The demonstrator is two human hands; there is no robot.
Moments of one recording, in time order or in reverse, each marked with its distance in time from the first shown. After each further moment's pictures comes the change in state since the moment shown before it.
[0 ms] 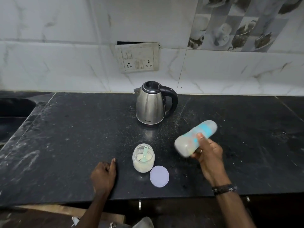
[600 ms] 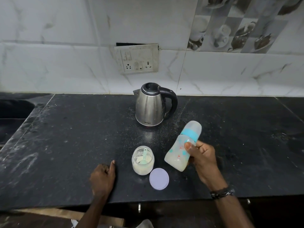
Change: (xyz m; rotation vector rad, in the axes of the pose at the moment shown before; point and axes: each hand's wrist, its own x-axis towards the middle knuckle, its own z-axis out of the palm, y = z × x) left_hand 0.004 -0.001 0.002 0.014 -0.012 -0.051; right_hand -0.006 0.001 0.014 -0.097 -0.158 -0.022
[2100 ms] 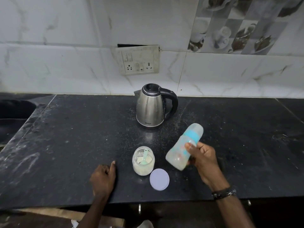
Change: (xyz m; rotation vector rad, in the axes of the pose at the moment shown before) left_hand -0.002 0.000 -0.002 -0.014 0.014 0.035; right_hand 0.004 0.003 -0.009 -0.018 -0.004 0.013
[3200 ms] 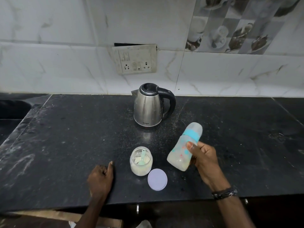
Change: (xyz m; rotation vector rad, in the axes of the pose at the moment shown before) left_hand -0.001 0.008 -0.004 0.000 -0.007 -0.032; right_hand -0.001 -0.004 -0.003 0.020 0.016 0.021
